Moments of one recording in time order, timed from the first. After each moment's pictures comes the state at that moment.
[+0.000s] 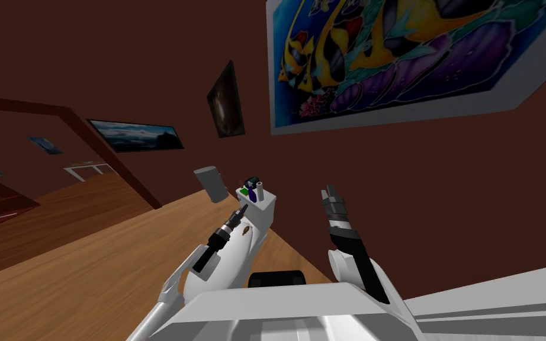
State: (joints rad) left arm 0.21 0.49 -0.18 -1.66 -0.23 -0.34 -0.17; right arm 0.49 0.04 -0.02 -2.25 0.12 -0.35 -0.05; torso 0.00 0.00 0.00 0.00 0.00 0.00
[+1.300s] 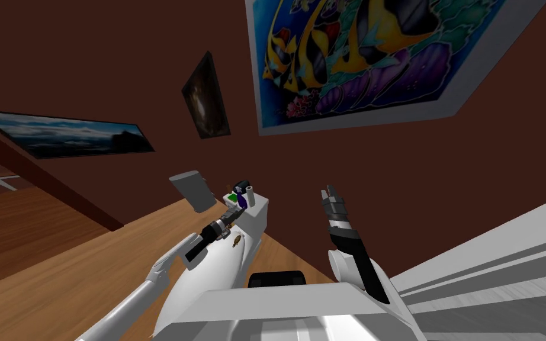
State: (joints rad) left arm 0.10 0.76 -0.25 -1.59 -0.37 -0.34 -0.27; right arm 0.49 0.04 -0.02 -2.25 0.12 -0.35 -0.05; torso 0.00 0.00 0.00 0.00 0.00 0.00
